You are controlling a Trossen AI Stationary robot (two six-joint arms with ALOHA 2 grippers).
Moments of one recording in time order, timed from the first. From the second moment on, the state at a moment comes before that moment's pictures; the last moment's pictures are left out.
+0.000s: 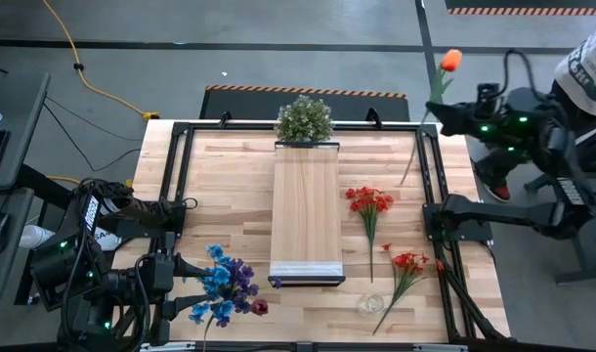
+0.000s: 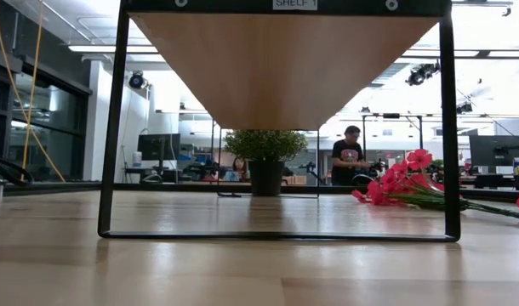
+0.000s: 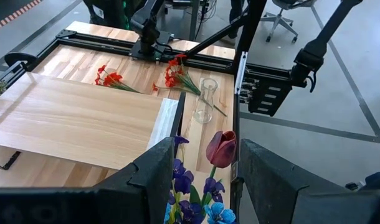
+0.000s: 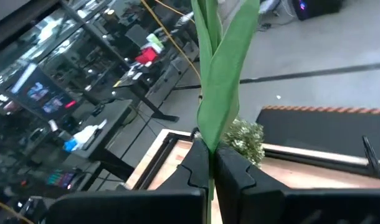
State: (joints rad) left arm -1.11 1.74 2.35 -1.57 -0.95 -1.03; right arm -0.54 0.81 1.48 -0.90 0.16 0.71
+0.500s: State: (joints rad) left arm -1.11 1.74 2.35 -1.57 -0.95 -1.03; right arm -0.41 0.84 1.64 -0.95 0.08 0.63
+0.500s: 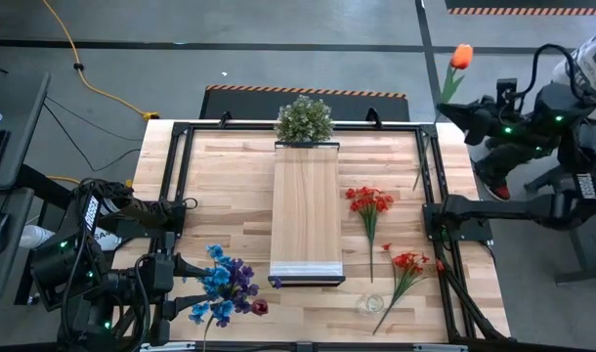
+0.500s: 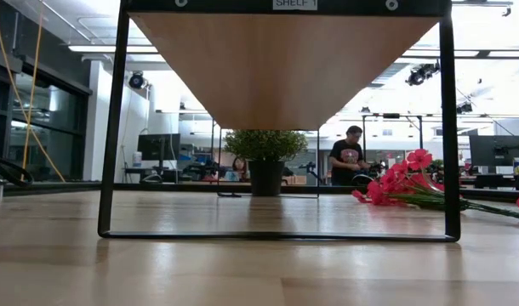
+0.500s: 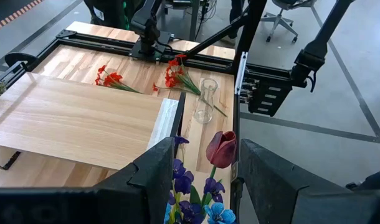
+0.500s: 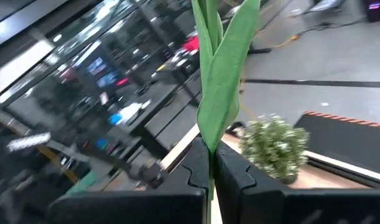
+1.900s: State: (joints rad) left arm -1.11 1.74 2.35 -1.57 -1.03 -1.11; right arm 0.27 0.87 1.21 -0.28 -0.05 0.34
